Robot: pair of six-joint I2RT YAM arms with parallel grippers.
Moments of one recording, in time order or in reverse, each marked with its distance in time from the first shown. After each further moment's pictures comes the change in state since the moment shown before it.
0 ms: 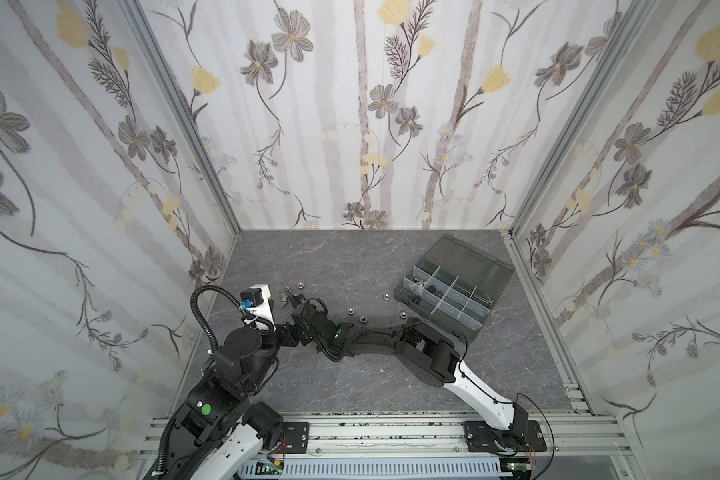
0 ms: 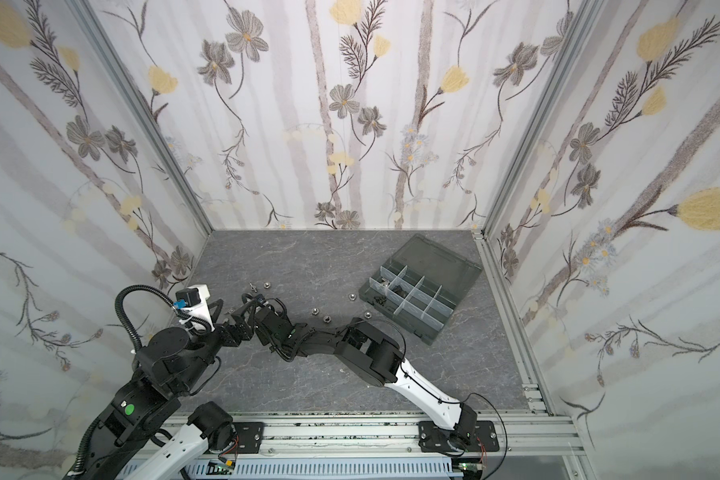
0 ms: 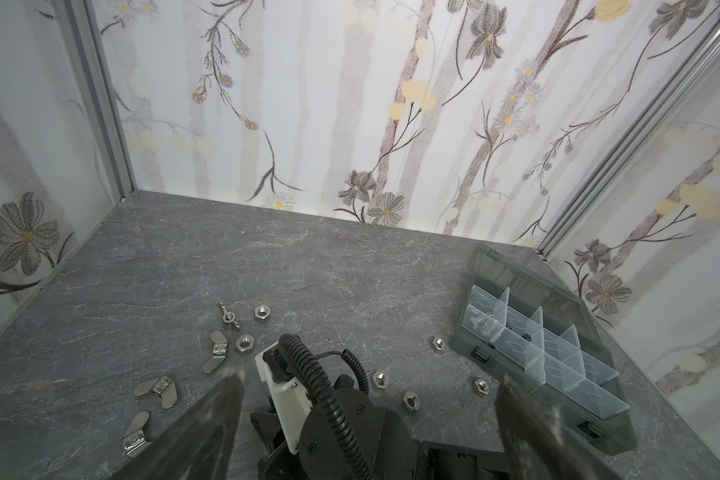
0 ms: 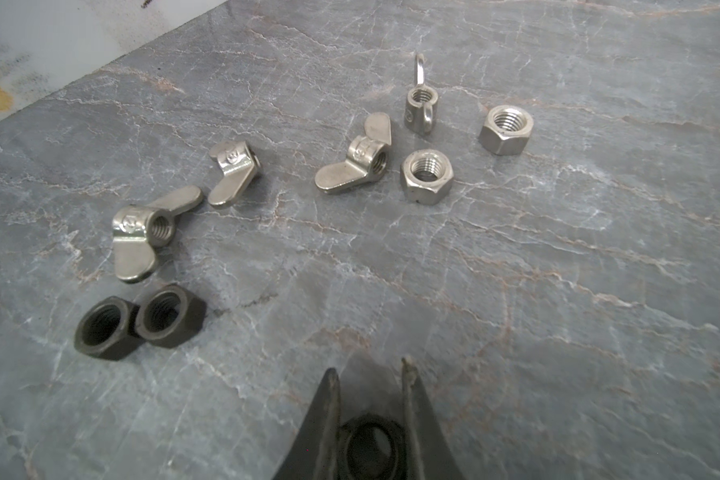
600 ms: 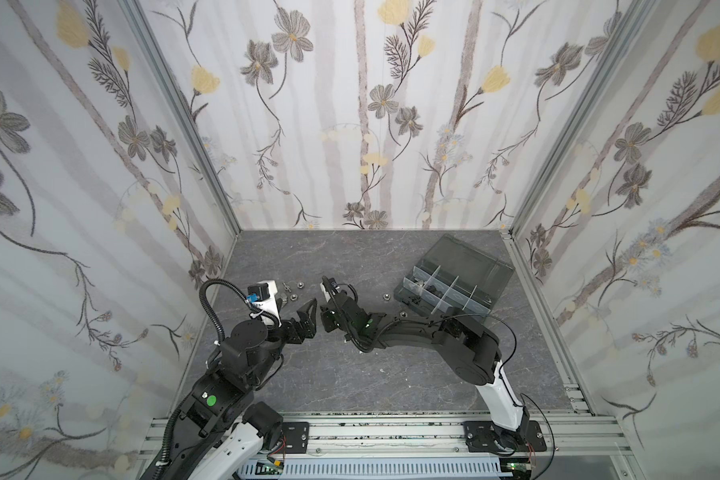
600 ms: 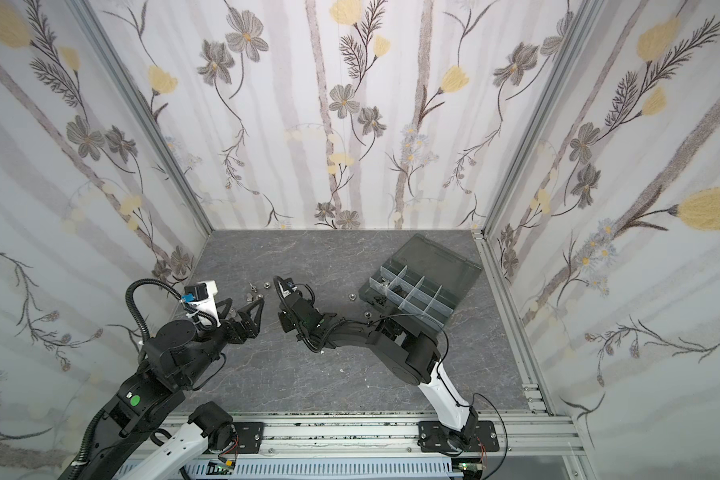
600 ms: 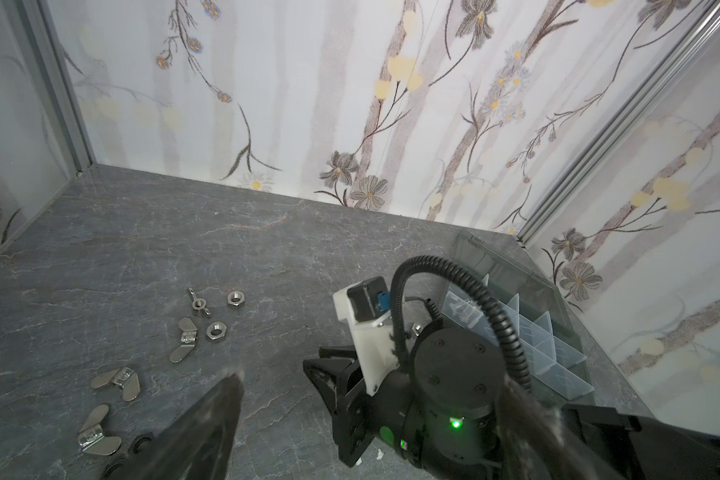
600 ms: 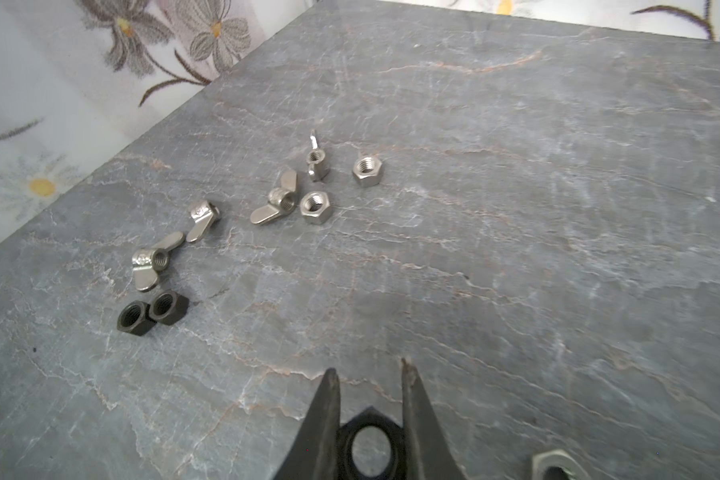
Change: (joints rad) left arm 0.000 0.078 0.021 0.005 0.075 -0.056; right arm -0.097 -0.363 -0.415 0.104 -0.029 0.064
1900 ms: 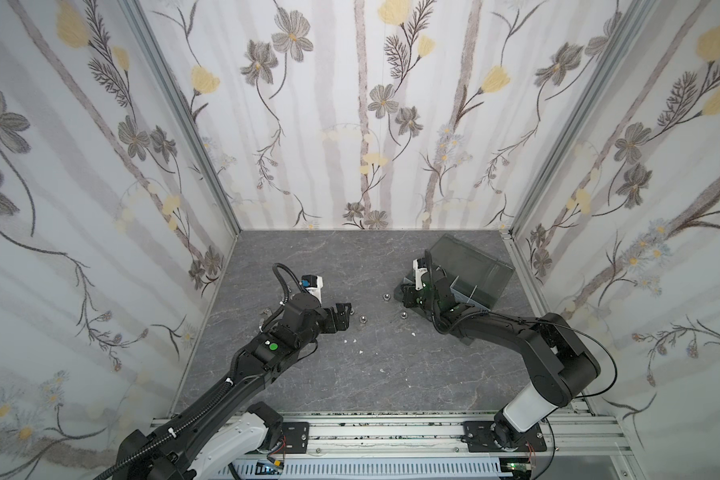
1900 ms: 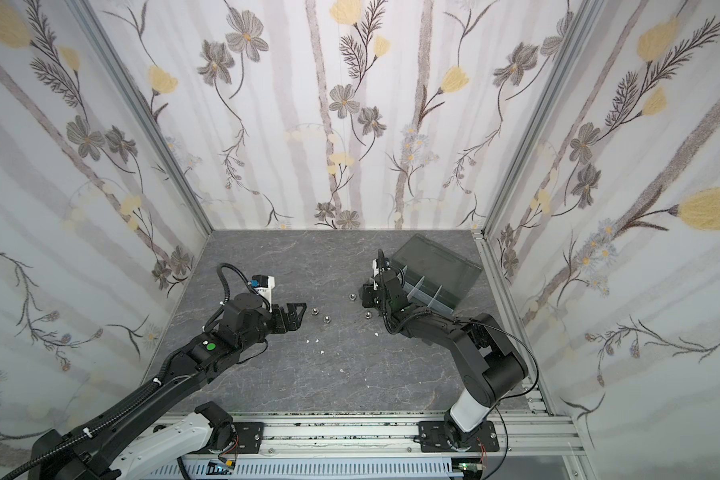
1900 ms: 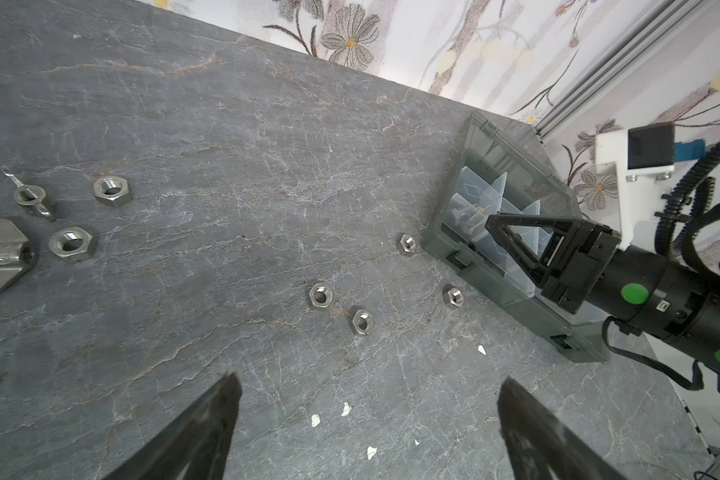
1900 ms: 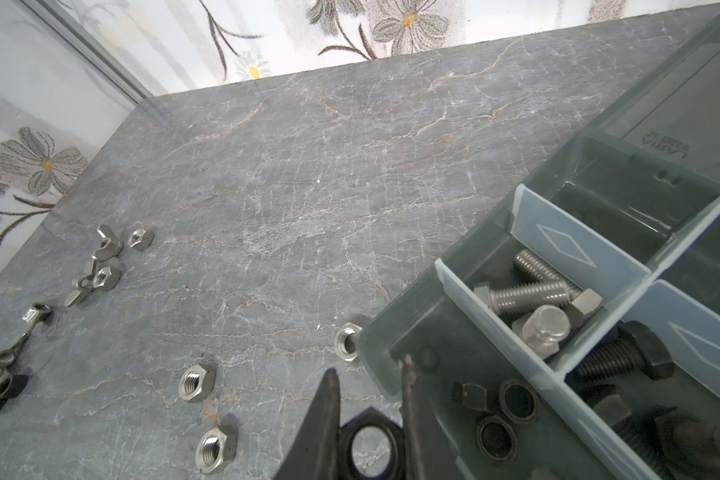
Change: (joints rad) left arm 0.000 0.442 -0.097 0.248 0.179 -0.119; right arm -0.482 -0.490 -0.565 0.071 -0.218 0.067
